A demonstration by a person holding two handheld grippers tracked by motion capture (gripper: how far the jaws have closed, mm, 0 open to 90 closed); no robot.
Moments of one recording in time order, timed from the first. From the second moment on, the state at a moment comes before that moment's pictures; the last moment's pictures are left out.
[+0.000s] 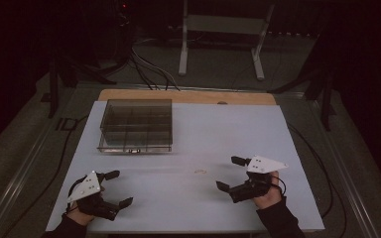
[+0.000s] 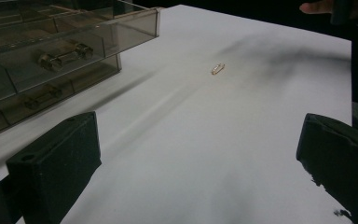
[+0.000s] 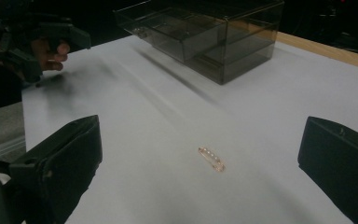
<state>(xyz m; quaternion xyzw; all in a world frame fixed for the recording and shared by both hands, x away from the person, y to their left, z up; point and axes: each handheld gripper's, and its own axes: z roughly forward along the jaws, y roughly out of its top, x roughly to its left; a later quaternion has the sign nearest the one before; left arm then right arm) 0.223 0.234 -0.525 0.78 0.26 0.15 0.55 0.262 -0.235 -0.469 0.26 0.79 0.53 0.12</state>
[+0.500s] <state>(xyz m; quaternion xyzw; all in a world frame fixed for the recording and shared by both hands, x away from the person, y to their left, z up) 0.223 0.234 -0.525 0.78 0.26 0.15 0.55 0.287 -0.212 -0.463 0.25 0.80 0.53 0.11</state>
